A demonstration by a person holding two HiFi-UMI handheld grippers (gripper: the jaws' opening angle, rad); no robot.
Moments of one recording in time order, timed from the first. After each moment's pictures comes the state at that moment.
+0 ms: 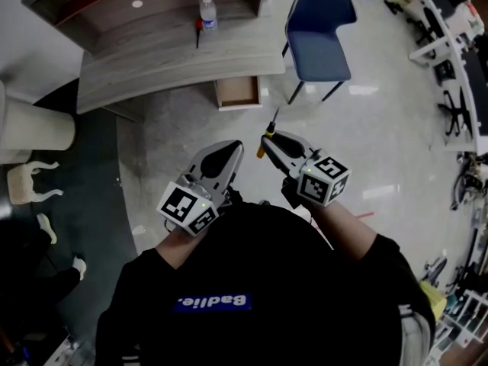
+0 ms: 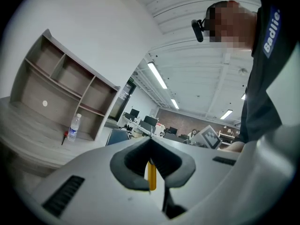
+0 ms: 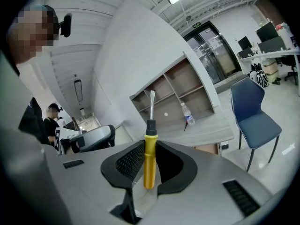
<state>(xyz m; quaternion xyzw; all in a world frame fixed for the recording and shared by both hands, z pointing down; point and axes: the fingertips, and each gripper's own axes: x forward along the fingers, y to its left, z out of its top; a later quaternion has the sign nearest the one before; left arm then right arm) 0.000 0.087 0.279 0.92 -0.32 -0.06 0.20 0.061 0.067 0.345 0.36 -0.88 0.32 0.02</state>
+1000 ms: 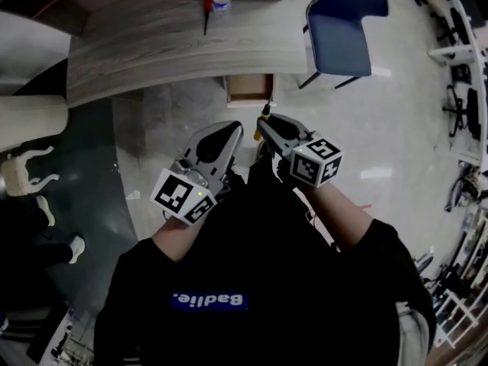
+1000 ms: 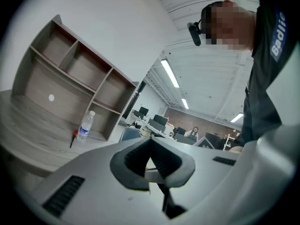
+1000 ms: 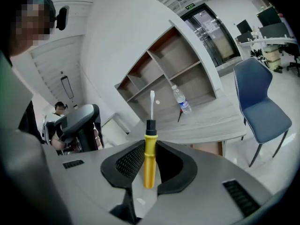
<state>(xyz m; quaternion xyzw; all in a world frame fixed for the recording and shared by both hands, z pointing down) -0.028 -0.044 0.320 0.90 -0.35 -0.06 0.24 0.029 -0.056 0.438 0.35 -0.85 0.38 0.08</state>
